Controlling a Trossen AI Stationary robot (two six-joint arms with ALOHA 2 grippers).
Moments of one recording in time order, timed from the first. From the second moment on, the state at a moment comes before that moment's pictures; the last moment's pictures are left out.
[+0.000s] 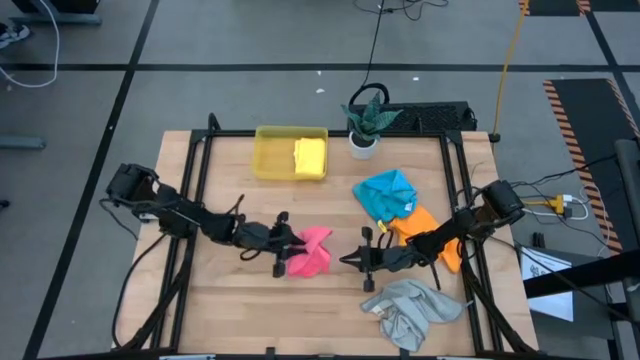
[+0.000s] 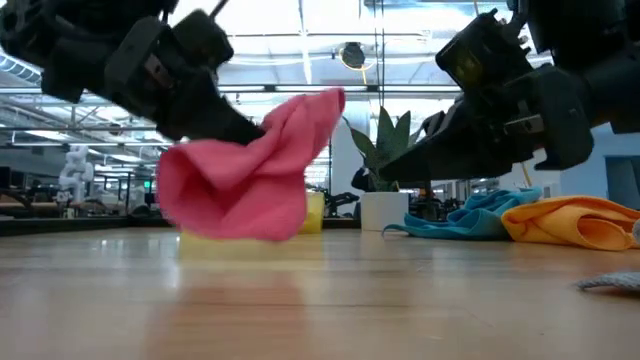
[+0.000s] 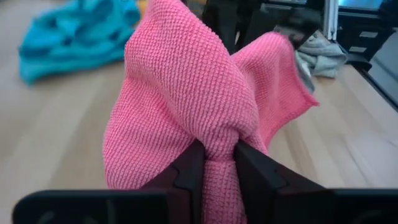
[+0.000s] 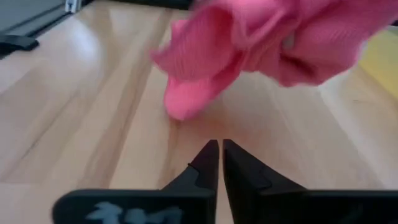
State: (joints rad) left arm -0.26 1.55 0.50 0.64 -0.15 -0.21; right arm 0.42 1.78 0.51 0.87 0.42 0.06
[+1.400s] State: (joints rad) left arm -0.16 1.55 0.49 0.52 -0.14 -0.26; right arm 0.30 1.99 1.01 0.19 0.53 -0.90
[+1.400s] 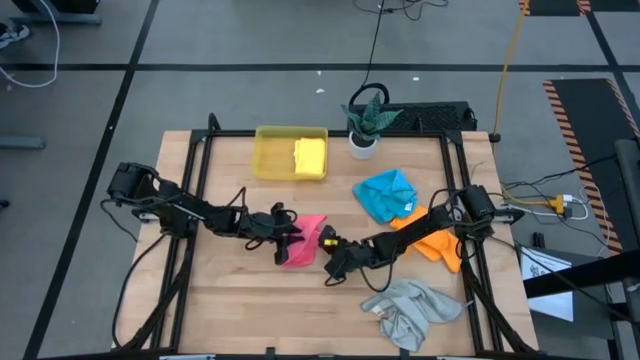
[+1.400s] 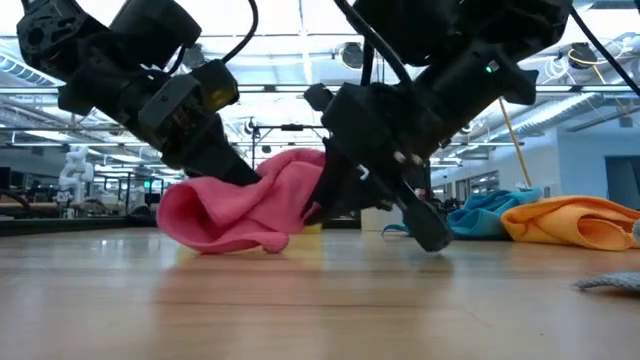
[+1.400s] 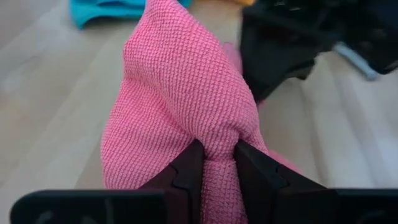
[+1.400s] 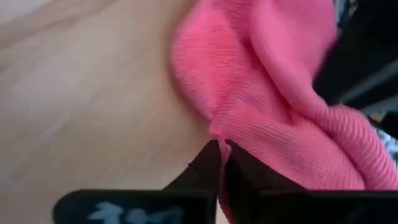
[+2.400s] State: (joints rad) left arm -0.24 1.34 0.50 0.52 -0.11 0.11; right arm 0.43 1.65 1.01 0.15 0.60 -0.22
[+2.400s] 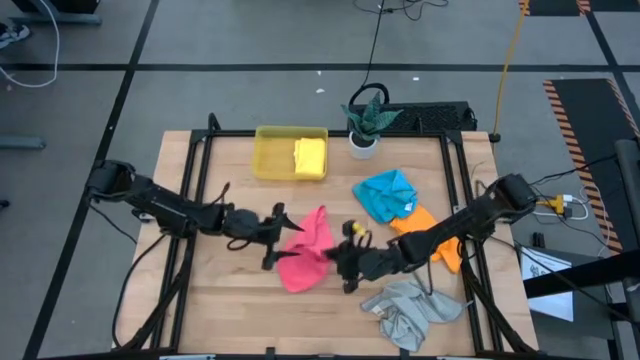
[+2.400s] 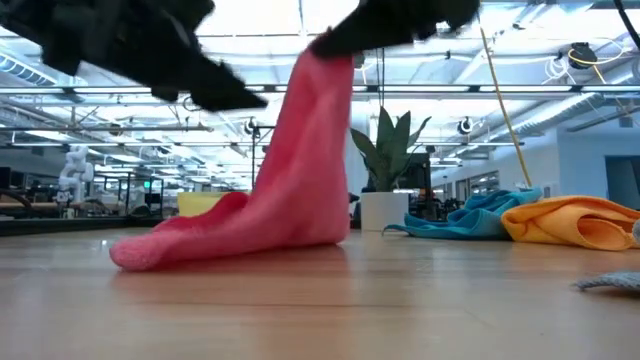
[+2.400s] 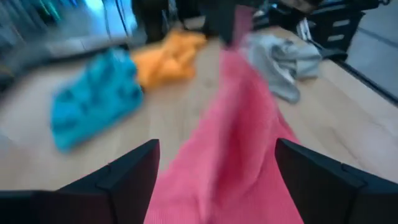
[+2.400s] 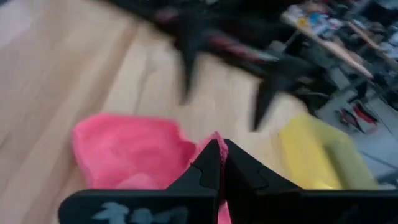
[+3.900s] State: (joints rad) left arm -0.34 1.91 0.61 0.83 -0.46 0.39; right arm 0.50 1.53 1.01 0.05 0.47 -0.24
